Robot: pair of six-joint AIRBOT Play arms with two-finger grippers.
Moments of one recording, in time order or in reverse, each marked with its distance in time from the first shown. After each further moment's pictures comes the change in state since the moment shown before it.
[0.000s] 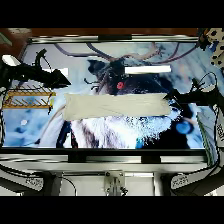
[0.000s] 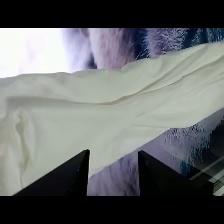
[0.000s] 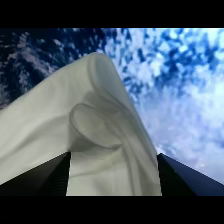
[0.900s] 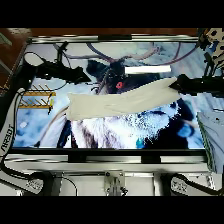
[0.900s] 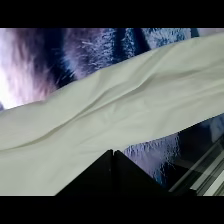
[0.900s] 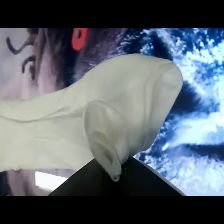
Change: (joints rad) left arm -0.263 -0.005 -0.001 -0.102 0.196 0.051; right arm 0.038 0.423 -0.003 0.082 0.166 -0.126
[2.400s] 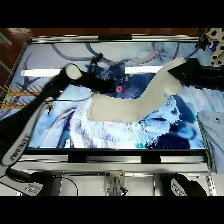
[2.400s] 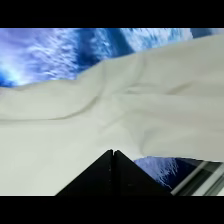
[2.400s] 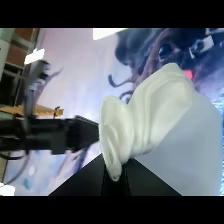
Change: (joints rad) left arm -0.284 0.020 0.006 0.235 0.163 -0.267; right arm 0.175 0.316 0.000 0.070 -0.030 0.188
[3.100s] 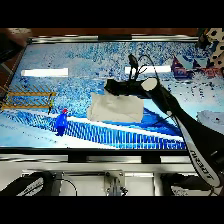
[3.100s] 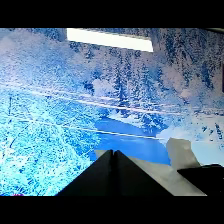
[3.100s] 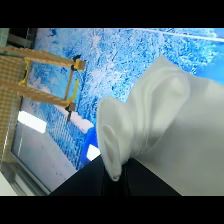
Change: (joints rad) left arm 0.505 0.584 0.000 0.208 -0.173 -0.033; right arm 0.578 -0.512 0.000 0.208 -0.504 -0.154
